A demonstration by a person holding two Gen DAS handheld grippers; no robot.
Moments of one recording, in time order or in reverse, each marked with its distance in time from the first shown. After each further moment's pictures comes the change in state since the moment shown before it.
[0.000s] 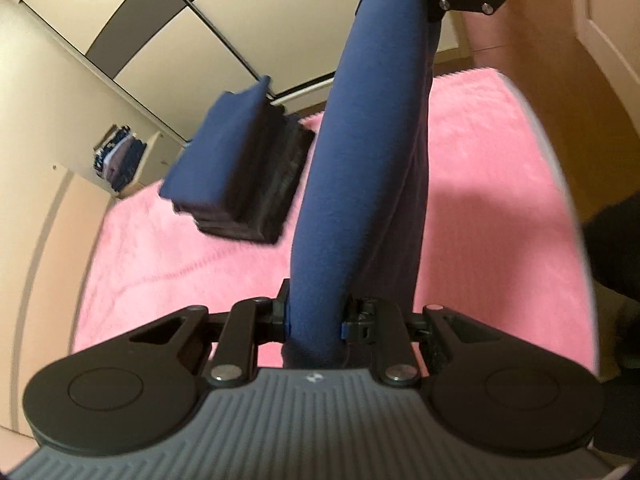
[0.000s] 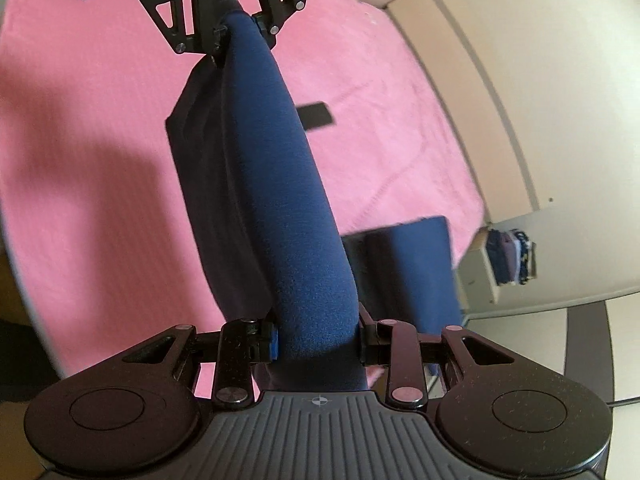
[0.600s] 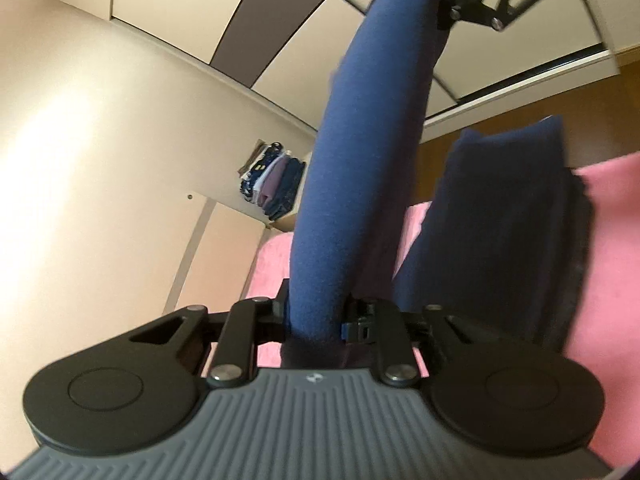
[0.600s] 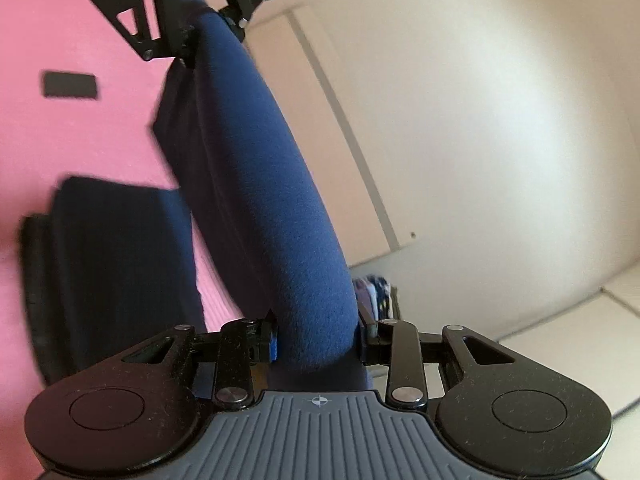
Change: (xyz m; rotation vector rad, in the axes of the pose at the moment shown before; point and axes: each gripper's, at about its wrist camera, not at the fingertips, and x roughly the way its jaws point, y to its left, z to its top) left arm 0.286 0.230 0.198 0.001 0.038 0.480; right arm 0.254 -0.312 -0.155 0.027 -0.238 -0.416
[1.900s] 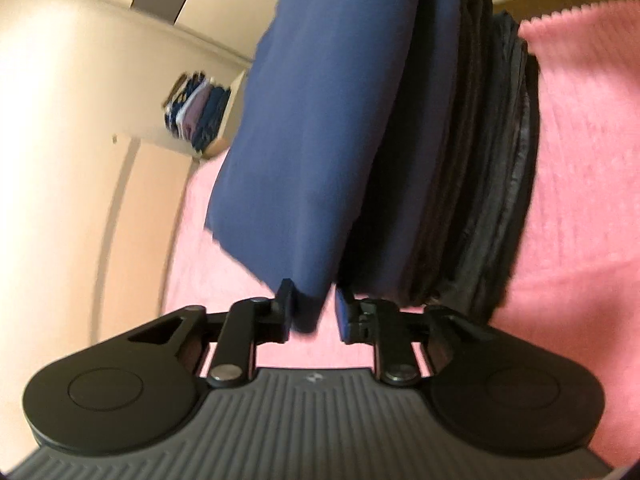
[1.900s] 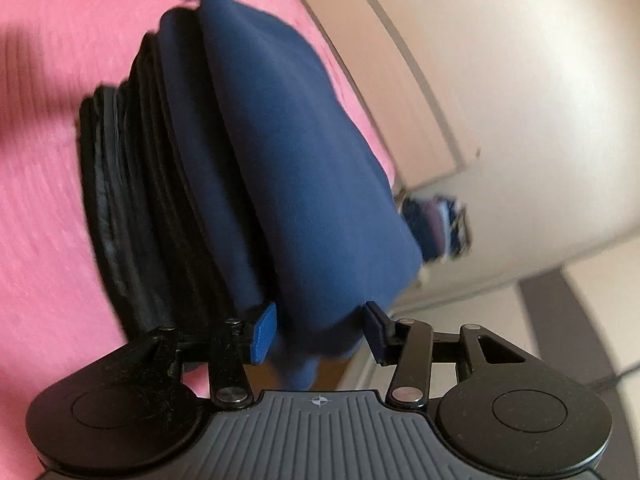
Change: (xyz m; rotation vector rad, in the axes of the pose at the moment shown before) left arm 0.049 -0.138 -0.105 0.016 0.193 -0.130; right arm 0.051 0.149 -0.097 0.099 0.196 0.148
